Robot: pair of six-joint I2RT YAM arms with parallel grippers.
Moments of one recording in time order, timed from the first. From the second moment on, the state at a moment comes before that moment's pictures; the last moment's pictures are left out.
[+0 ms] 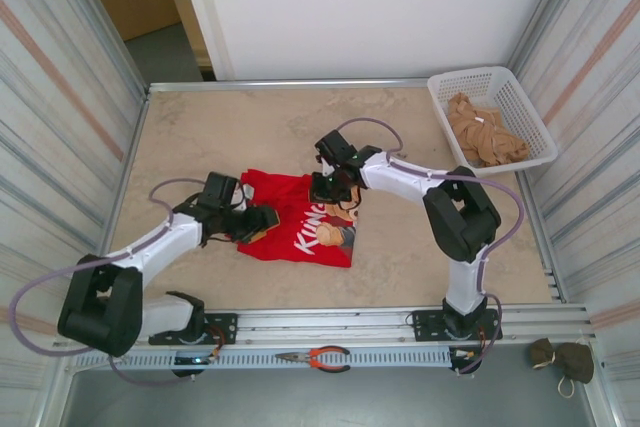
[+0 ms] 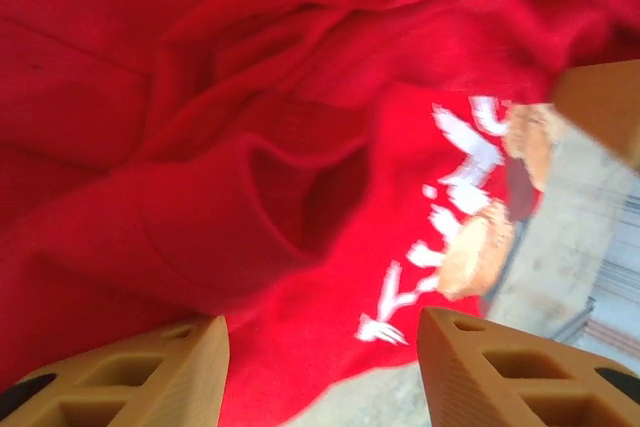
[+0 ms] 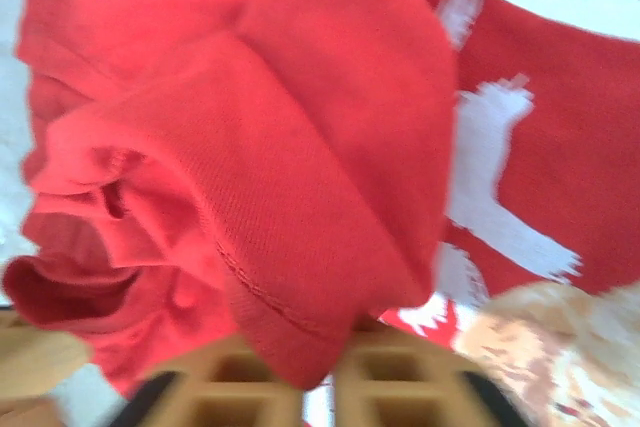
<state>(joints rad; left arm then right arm) -0.34 1.26 0.59 -0.38 0.51 -0.76 0.72 1.91 1.37 -0.56 -0.30 0.68</state>
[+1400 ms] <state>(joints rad) -0.33 1.41 0.63 -0.32 0.31 -0.88 0.52 1.88 1.07 -0.22 -0.47 0.80</state>
